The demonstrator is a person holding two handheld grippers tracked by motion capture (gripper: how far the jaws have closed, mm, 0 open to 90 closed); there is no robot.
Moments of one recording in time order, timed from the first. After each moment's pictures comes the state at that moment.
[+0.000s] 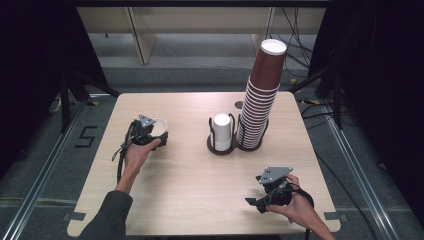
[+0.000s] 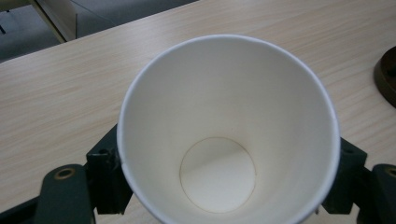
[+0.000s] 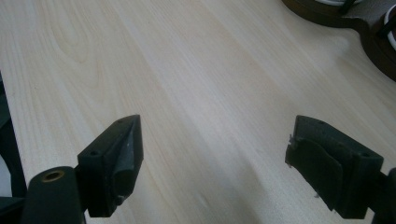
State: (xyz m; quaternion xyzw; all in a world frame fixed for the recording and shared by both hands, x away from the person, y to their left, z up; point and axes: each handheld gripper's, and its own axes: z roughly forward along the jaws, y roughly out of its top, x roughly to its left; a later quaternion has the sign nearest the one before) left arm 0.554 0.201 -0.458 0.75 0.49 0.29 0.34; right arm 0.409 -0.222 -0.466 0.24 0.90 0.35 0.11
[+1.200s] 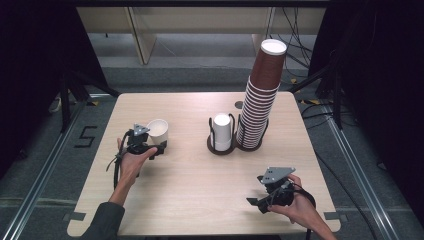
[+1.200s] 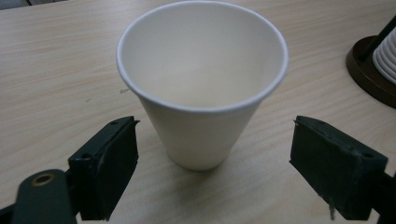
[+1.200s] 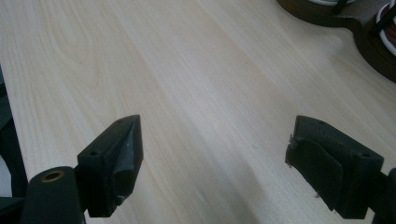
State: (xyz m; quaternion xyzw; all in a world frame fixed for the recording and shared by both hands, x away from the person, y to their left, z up) left arm 0.524 0.214 -0.473 0.73 0.51 0.24 0.39; right arm 0.408 -0.226 -0.465 0.24 0.90 0.35 0.11
